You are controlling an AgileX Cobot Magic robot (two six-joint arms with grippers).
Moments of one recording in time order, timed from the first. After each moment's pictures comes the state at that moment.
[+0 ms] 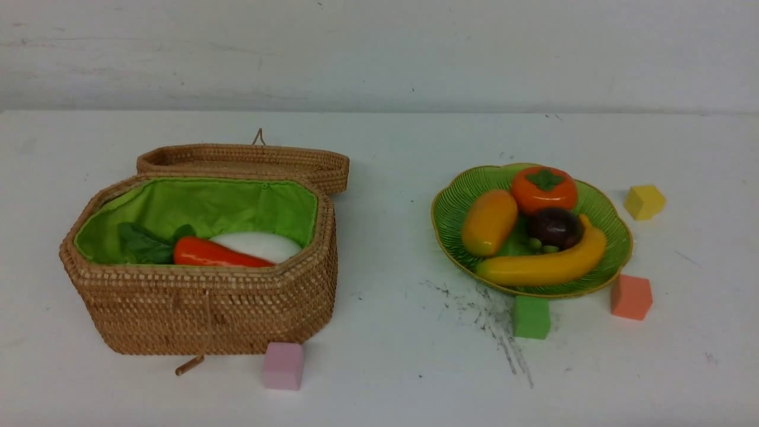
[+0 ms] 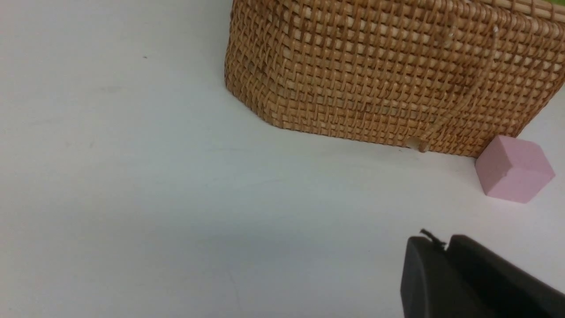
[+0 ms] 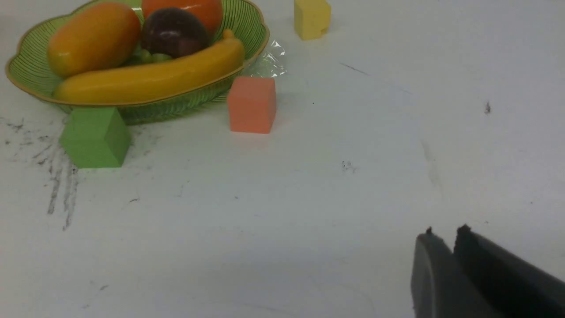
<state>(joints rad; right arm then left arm) -0.02 -0.01 0.01 -0.14 0.39 0.17 -0.12 -0.01 0.03 0.03 0.40 -0.27</state>
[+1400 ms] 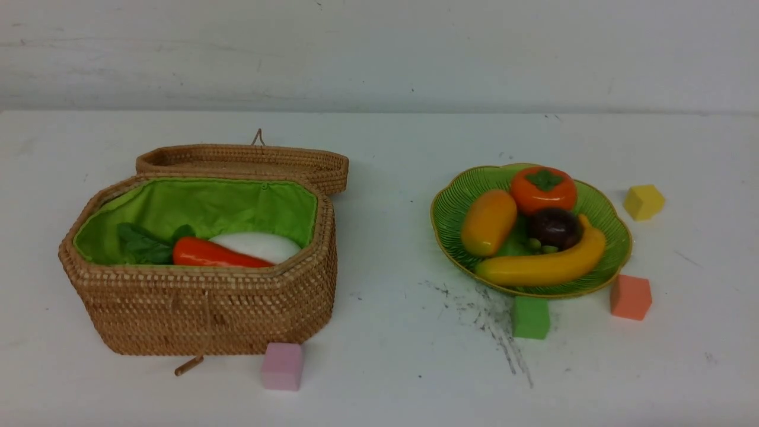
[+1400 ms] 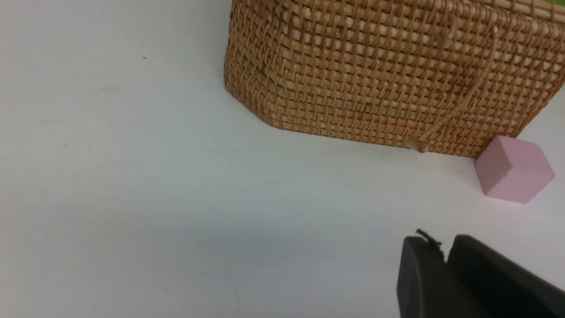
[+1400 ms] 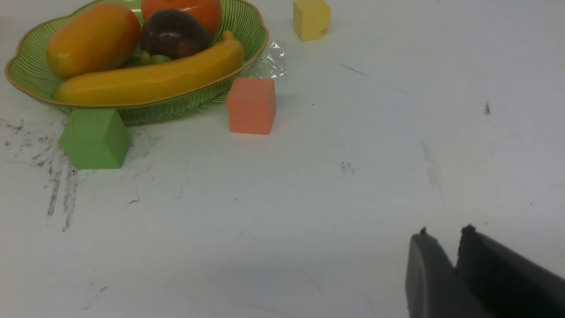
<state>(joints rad) -0.02 -0.01 0.01 -0.14 0.39 0.17 -0.12 -0.01 0.03 0.03 0.40 -0.27</state>
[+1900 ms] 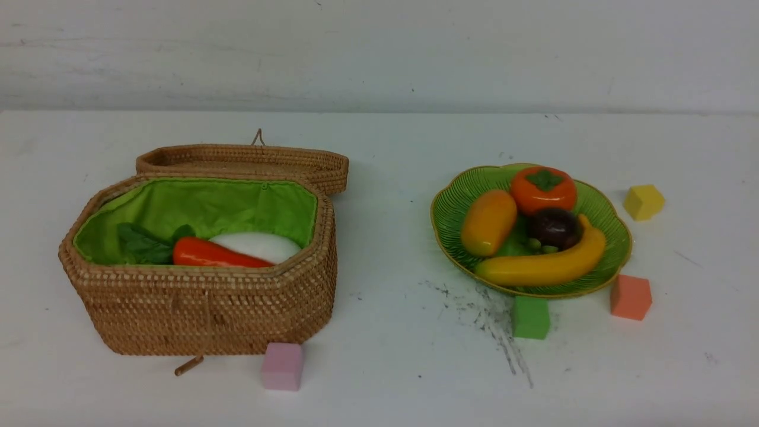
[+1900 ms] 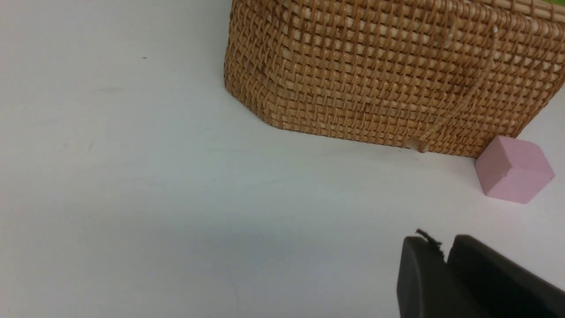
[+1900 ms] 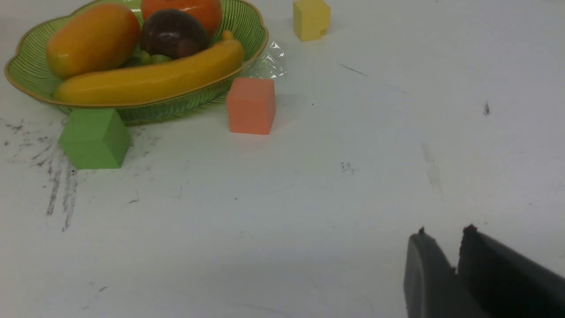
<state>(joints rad) -0.02 -0.01 0.01 -0.14 0.39 0.17 -0.12 -0.01 0.03 0.03 0.40 -0.27</state>
